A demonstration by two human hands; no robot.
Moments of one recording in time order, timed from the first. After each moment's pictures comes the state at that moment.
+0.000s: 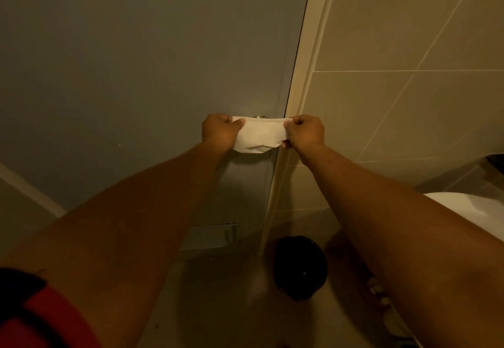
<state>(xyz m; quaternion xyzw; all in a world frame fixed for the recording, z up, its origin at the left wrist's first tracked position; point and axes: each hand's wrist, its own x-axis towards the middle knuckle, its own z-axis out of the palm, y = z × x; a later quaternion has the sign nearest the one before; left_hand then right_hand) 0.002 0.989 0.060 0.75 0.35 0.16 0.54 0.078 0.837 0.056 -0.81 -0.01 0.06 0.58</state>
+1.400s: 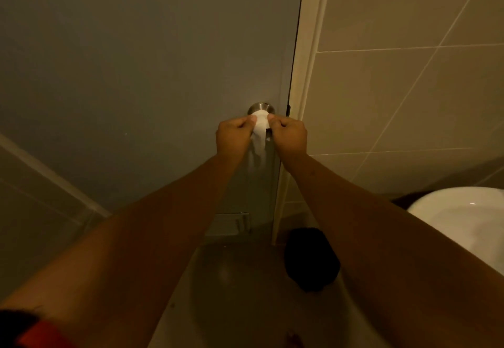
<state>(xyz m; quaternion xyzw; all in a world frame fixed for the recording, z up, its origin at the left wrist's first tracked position) -0.003 0.945 0.029 0.73 0.32 0.21 0.57 0.054 0.854 0.017 -0.78 -0.10 0.04 0.62</state>
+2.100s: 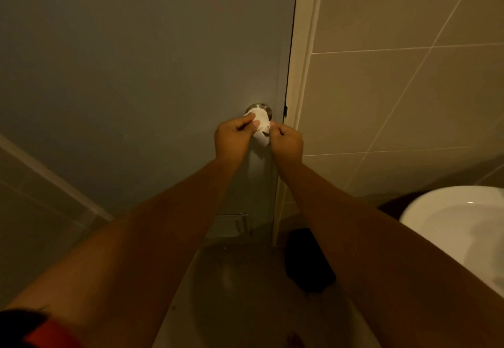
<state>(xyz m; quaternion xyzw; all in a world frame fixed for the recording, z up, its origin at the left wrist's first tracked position) -0.011 0.938 0.031 0.74 0.29 0.23 0.56 0.035 0.848 0.011 -0.77 -0.08 0.04 0.63</state>
